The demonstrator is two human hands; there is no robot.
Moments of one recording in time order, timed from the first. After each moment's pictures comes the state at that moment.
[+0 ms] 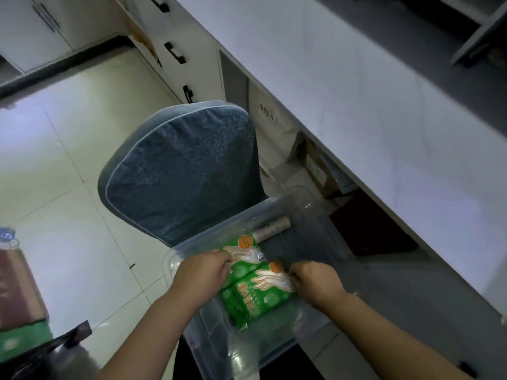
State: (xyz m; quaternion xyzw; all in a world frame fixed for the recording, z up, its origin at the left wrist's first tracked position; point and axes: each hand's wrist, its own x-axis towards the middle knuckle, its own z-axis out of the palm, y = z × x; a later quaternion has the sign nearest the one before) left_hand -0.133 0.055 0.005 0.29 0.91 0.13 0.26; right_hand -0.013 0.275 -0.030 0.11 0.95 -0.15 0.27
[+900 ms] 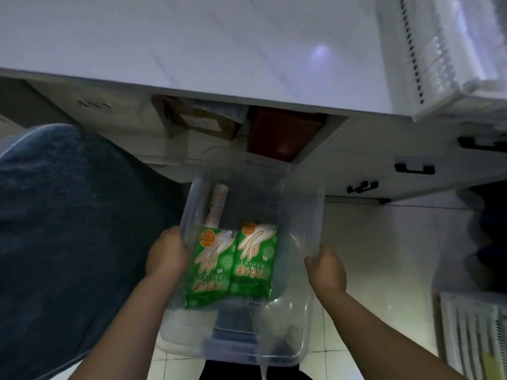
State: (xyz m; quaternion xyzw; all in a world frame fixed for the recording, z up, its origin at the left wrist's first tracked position) left_hand -0.244 0.120 -0.083 0.43 0.83 -0.01 0.35; right_hand 0.057 0.140 -0.091 0.80 0.52 -0.30 0.02
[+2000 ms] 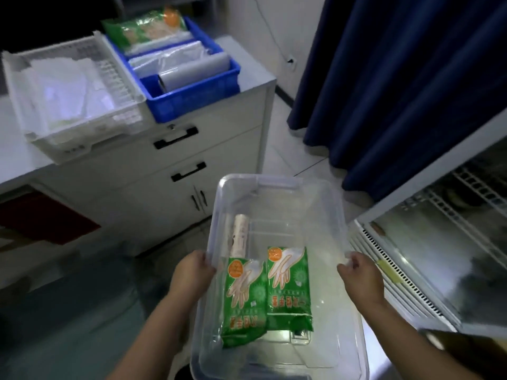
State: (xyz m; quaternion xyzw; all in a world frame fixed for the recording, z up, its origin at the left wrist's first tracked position) left_hand 0.345 0.076 0.026 0.66 0.65 0.03 0.37; right_hand 0.643 -0.067 0.017 0.90 0.25 -0.23 -0.27
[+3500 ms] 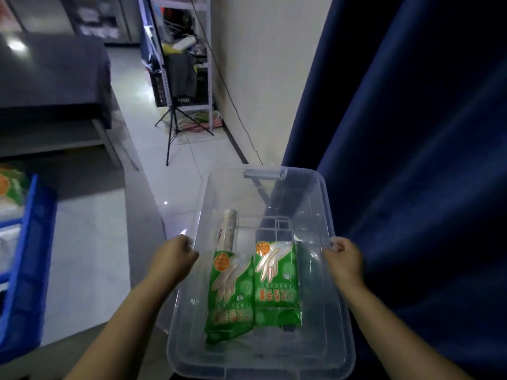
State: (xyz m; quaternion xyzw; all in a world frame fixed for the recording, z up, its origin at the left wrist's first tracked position) left_hand 0.867 0.629 0.109 0.65 0.69 0.14 0.31; right_hand 1.195 0.556 0.104 0.82 0.34 -0.21 -0.41
